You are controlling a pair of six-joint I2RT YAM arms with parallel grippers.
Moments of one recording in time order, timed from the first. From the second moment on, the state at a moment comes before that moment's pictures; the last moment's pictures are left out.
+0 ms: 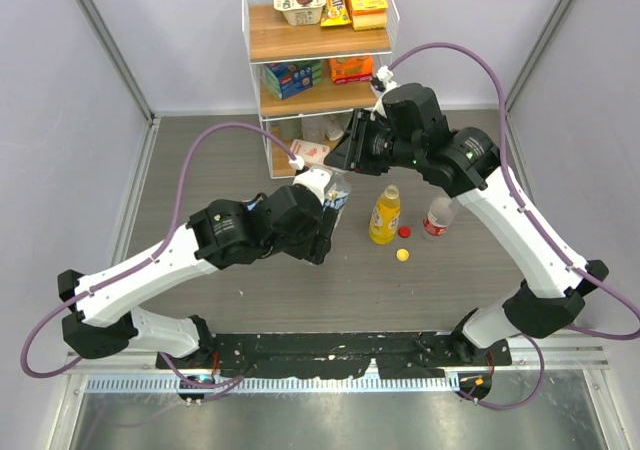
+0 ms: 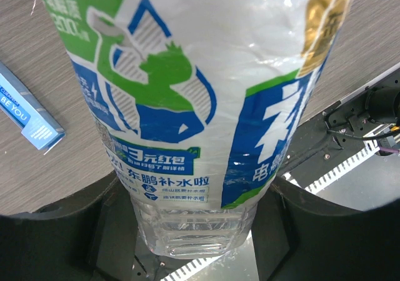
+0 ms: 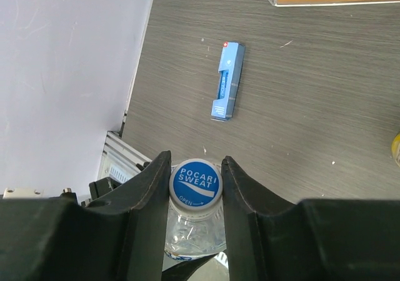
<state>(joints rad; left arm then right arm) -1.16 1.29 1.53 -1.05 -0.33 -0.55 0.75 1.48 1.92 -0.96 -0.05 0.72</state>
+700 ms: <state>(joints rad) -1.16 1.06 1.34 -0.84 -0.16 -0.58 0.61 1.32 1.62 -0.50 -0.62 0.69</state>
